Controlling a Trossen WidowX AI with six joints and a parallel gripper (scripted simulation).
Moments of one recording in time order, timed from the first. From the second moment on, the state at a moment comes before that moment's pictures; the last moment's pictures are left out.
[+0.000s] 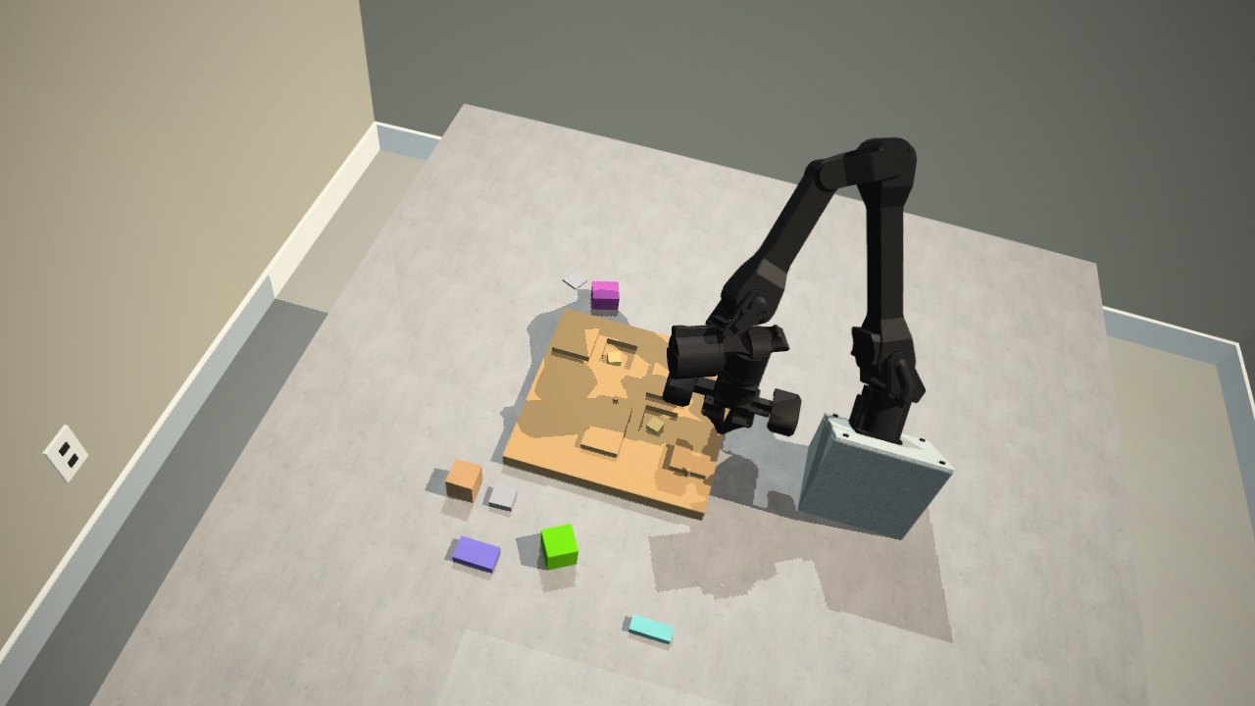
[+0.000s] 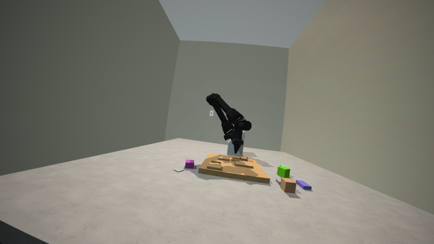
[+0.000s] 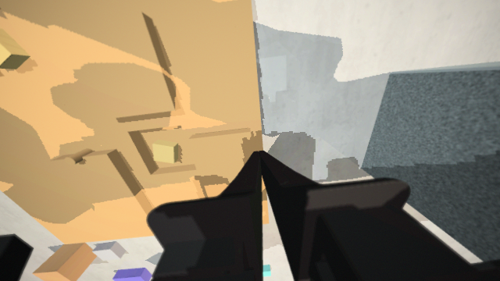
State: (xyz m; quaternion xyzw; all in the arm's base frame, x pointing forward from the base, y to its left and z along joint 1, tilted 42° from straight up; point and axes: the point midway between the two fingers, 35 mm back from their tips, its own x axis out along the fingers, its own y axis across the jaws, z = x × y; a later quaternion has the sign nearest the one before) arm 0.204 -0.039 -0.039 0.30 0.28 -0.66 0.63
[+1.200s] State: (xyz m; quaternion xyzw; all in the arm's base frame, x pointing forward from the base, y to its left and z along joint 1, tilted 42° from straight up) arm 0.216 -0.058 -0.051 0.30 0.28 -0.66 0.63
